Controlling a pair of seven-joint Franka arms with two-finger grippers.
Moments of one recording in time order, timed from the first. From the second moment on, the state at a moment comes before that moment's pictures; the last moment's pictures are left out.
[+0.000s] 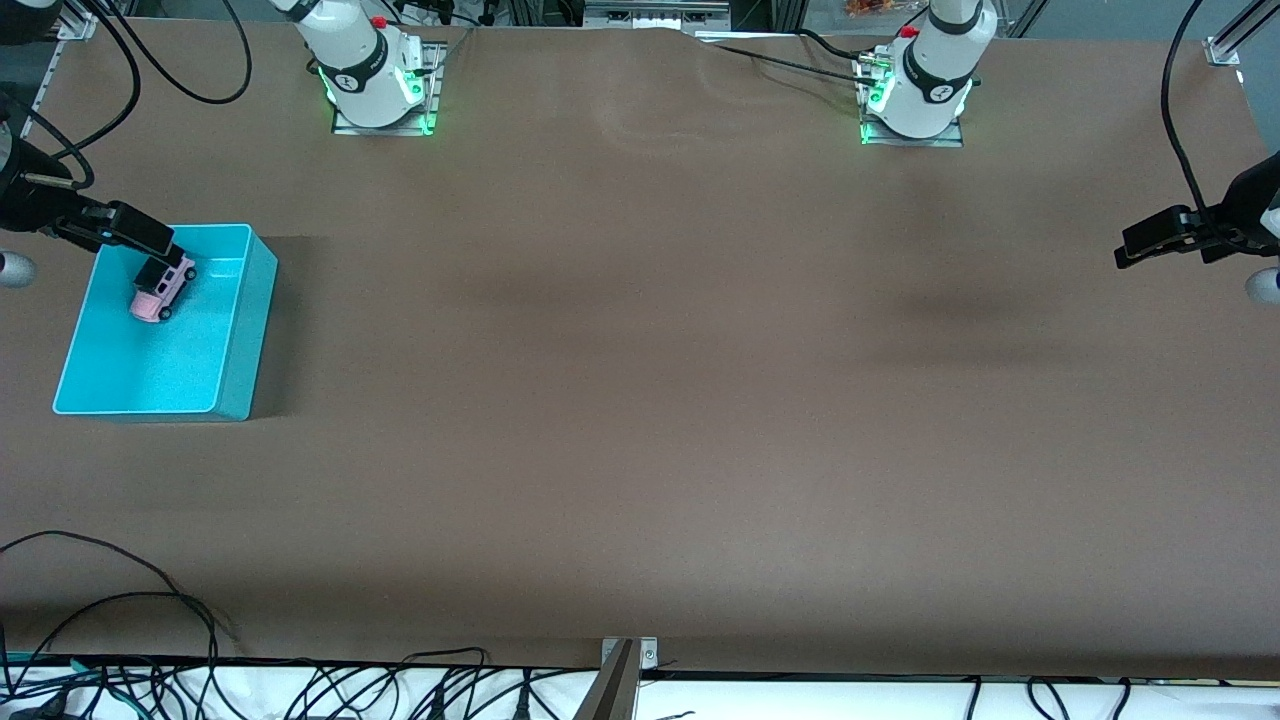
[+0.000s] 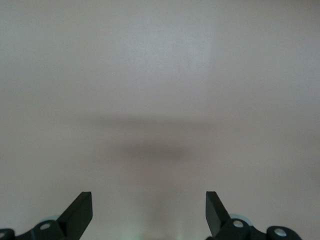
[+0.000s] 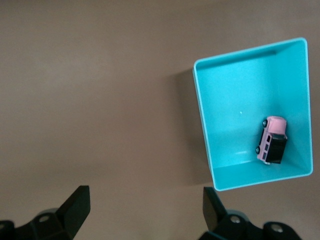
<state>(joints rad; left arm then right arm) -0.01 0.09 0.08 -1.50 -0.02 1.46 -0.02 -0.06 0.02 0.05 -1.60 0.02 1.60 0.16</state>
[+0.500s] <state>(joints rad) -0.01 0.09 0.08 -1.50 -0.02 1.47 -0.02 -0.09 0.04 0.05 -1.51 0.02 1.52 0.12</state>
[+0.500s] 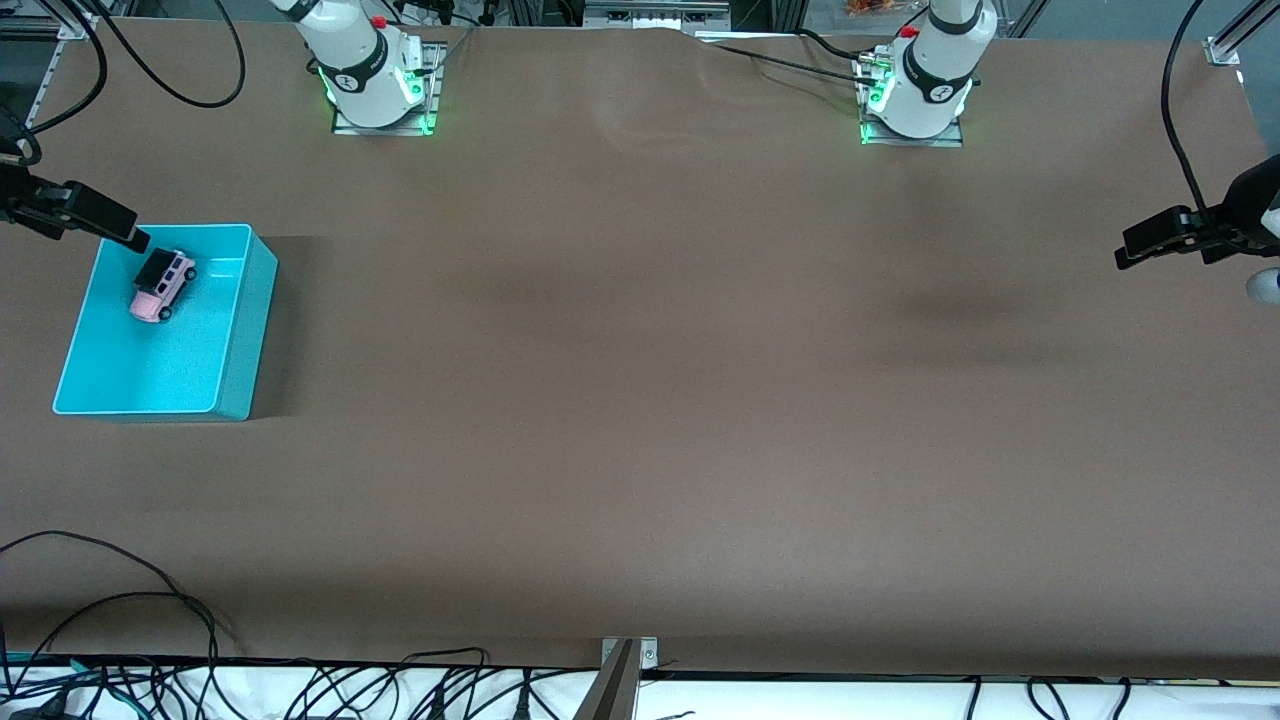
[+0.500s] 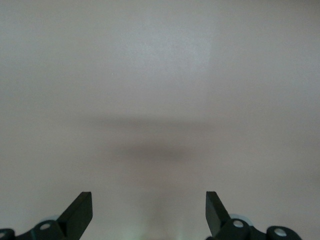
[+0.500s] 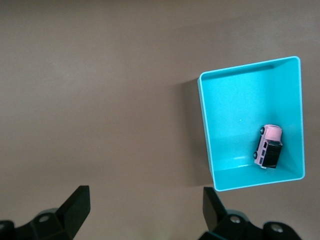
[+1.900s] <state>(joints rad) 0.02 0.11 0.08 -1.46 -0.02 1.47 -0.02 -0.14 -0.01 0.04 -1.58 0.02 1.55 0.02</state>
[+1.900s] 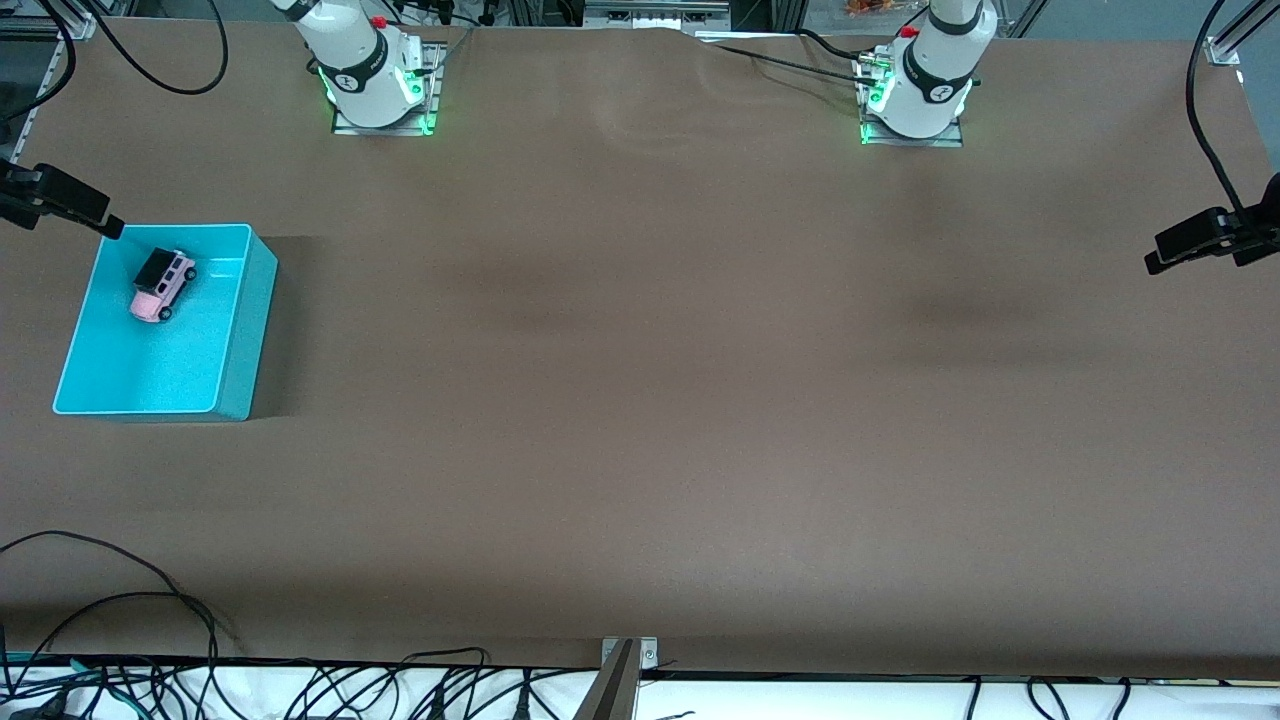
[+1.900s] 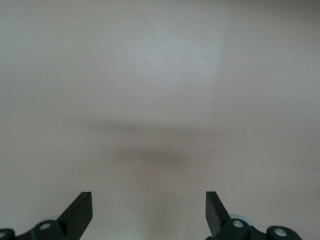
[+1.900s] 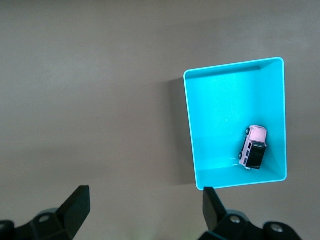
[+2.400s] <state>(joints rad) 0.03 0.11 0.08 -1.46 -0.02 1.47 -0.02 -0.14 0.00 0.04 -1.57 0.02 1.56 0.02</state>
